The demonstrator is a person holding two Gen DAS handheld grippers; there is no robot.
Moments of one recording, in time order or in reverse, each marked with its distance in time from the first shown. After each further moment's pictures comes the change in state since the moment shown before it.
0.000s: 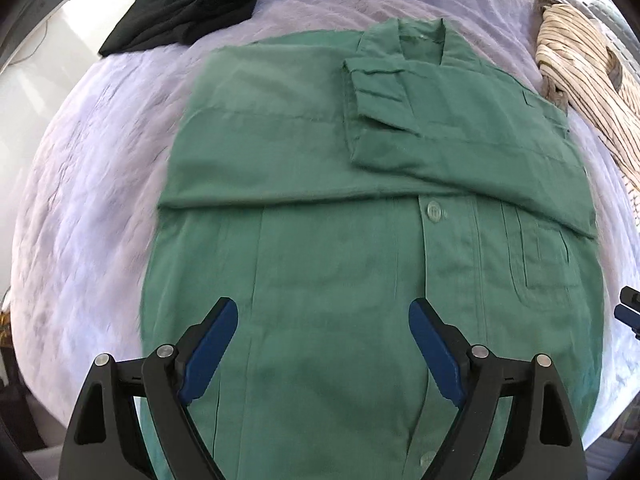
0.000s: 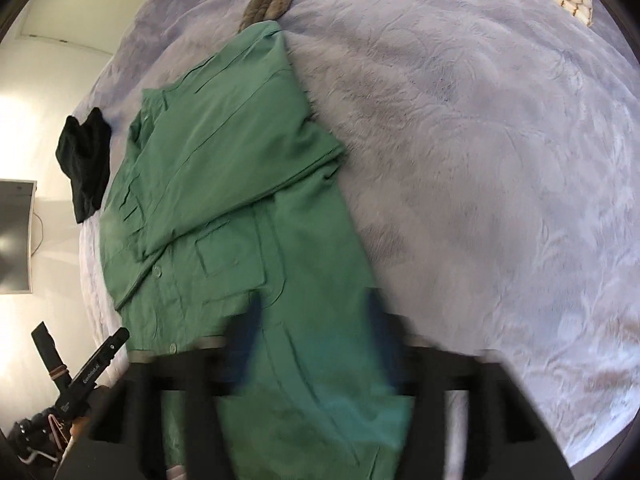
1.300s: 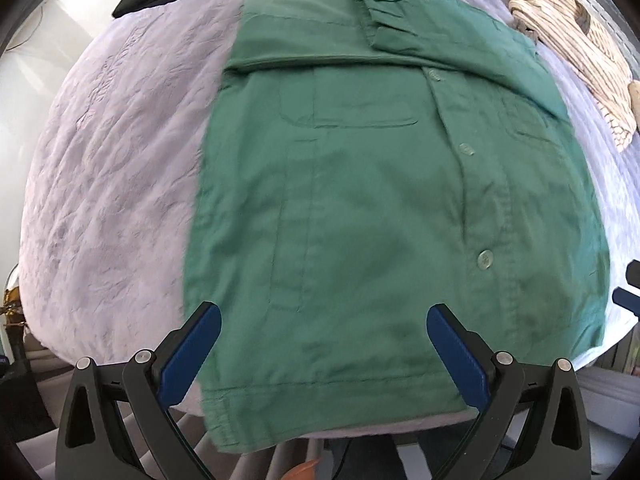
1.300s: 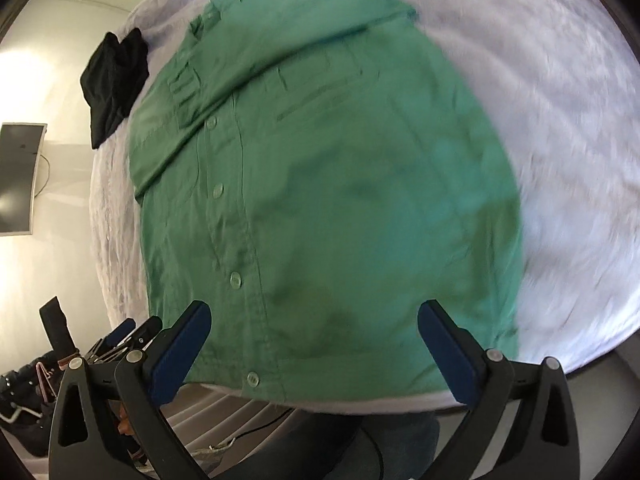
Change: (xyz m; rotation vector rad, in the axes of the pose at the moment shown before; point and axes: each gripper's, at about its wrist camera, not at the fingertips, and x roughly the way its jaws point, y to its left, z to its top) left arm -0.043 0.061 -0.132 0.068 0.094 0.008; right arm -0.014 0.068 -0.166 -0.054 0.117 -0.011
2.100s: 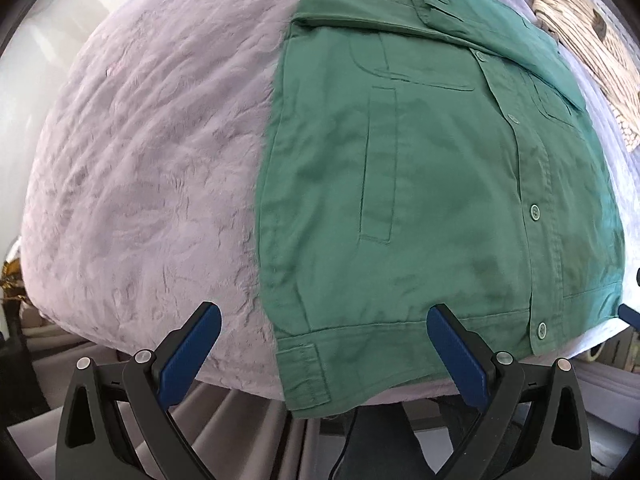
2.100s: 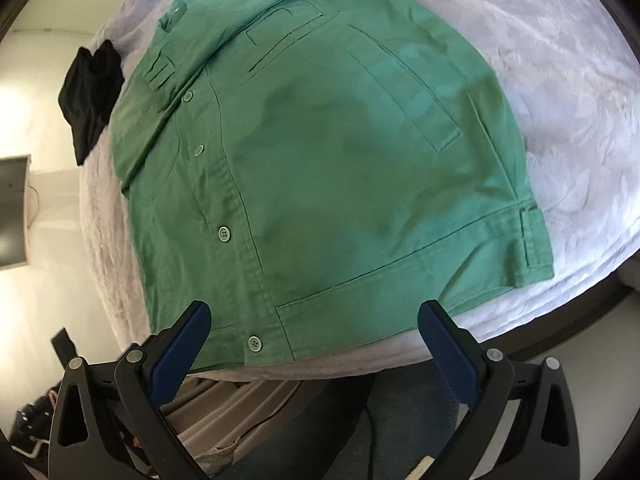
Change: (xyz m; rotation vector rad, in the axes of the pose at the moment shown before) left arm 0.010 0.060 -0.045 -0.054 0.048 -0.037; right arm 0.017 -0.004 -0.054 0.153 -0.003 0.009
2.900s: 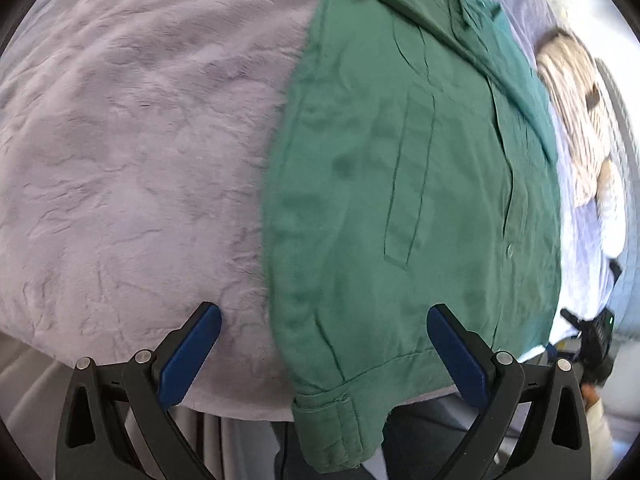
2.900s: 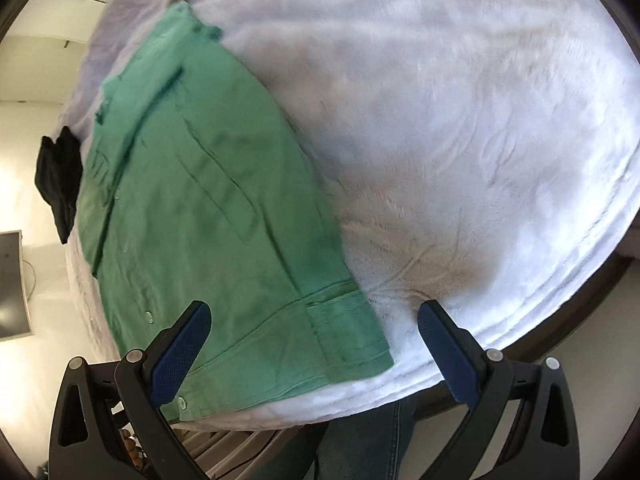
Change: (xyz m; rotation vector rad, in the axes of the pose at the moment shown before) left arm 0.049 0.054 0.015 -0.158 0.110 -0.353; right arm -0.009 -0.115 0.029 0.180 -0.125 -0.012
